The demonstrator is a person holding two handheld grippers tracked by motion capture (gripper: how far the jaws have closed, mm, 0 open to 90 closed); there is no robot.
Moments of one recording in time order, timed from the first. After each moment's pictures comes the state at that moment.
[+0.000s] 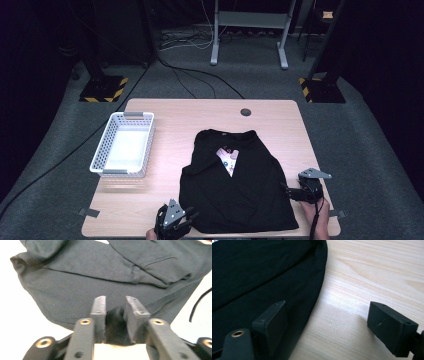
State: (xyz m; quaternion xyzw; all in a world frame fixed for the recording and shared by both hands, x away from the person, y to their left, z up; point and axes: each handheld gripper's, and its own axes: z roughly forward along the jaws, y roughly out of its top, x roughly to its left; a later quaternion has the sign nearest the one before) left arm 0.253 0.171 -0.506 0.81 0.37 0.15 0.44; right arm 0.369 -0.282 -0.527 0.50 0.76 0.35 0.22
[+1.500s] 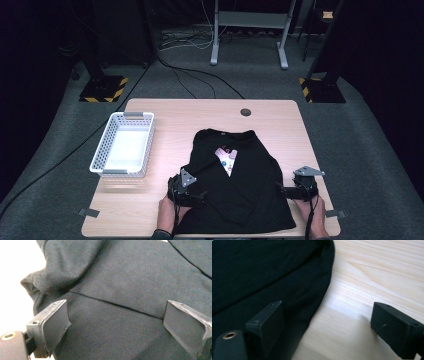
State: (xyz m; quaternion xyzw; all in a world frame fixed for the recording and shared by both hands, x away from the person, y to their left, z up) left arm 0.356 0.146 -0.529 0.82 0.42 0.18 0.35; right arm 0.376 -0.267 -0.526 0.50 0.77 0.34 0.21
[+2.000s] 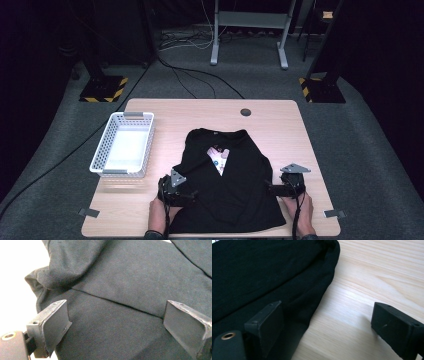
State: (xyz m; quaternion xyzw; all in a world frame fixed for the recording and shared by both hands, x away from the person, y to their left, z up) left arm 0.354 0.176 -0.529 0.81 0.44 0.19 0.35; right arm 0.385 -0.229 -0.527 0.50 0.77 0.33 0.21
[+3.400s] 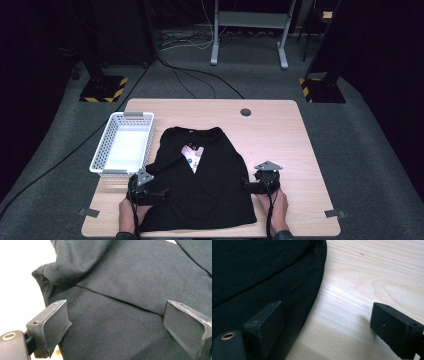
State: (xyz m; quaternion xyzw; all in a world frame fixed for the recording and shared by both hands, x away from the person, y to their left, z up) left arm 0.355 0.267 -0.530 0.79 0.46 0.20 0.34; right arm 0.392 -0.151 -0.527 0.49 0.78 0.34 0.21
